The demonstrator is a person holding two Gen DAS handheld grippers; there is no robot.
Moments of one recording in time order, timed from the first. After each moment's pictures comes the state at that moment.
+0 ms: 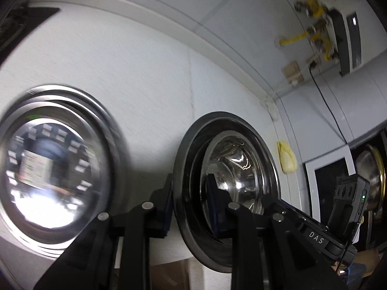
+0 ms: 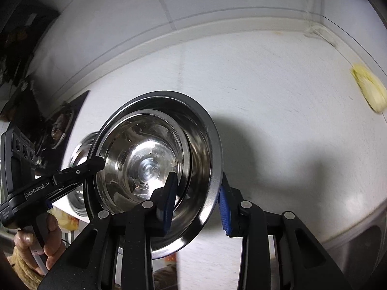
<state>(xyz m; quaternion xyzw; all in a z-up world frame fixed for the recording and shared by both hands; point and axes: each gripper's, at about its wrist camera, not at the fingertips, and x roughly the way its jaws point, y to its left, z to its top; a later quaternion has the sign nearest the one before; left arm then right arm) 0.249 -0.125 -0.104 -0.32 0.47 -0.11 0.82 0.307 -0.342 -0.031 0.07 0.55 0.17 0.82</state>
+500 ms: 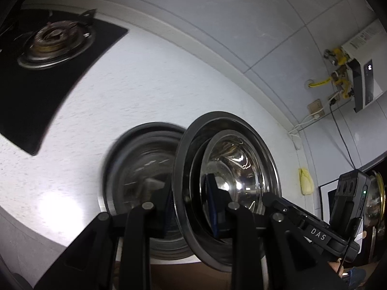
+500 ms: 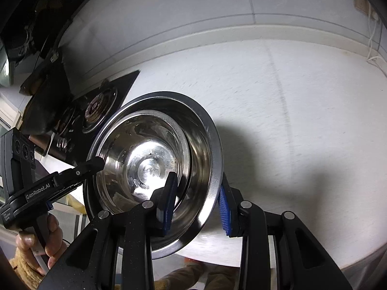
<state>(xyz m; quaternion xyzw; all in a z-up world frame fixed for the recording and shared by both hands) 0.187 0.027 -0.112 -0.33 0.45 -0.03 0.83 0.290 -0.193 -0.041 0.04 0.55 0.26 0.79</state>
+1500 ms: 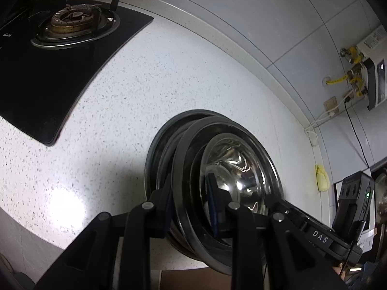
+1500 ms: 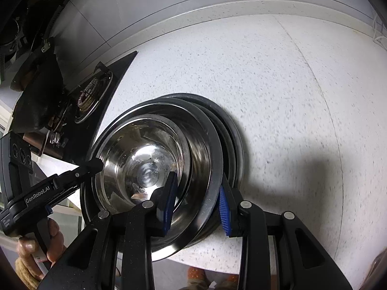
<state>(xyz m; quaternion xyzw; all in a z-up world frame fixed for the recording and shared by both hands) 0.175 0.055 -0.162 -0.31 0.46 -0.01 0.83 0.277 -0.161 -0.081 0.06 0.56 0.25 0.79</state>
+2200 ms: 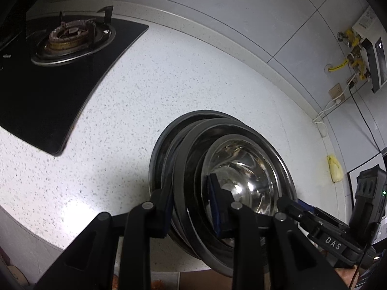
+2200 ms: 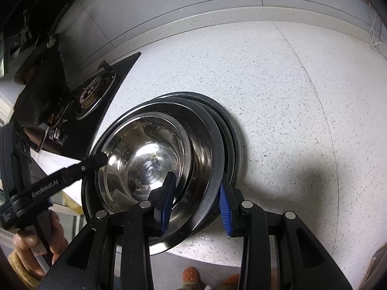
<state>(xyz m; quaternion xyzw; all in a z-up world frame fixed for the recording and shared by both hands) 0.177 0.038 -0.156 -0.25 0.46 0.01 0.85 0.267 -0.154 -0.080 0.04 0.55 0.25 0.80</state>
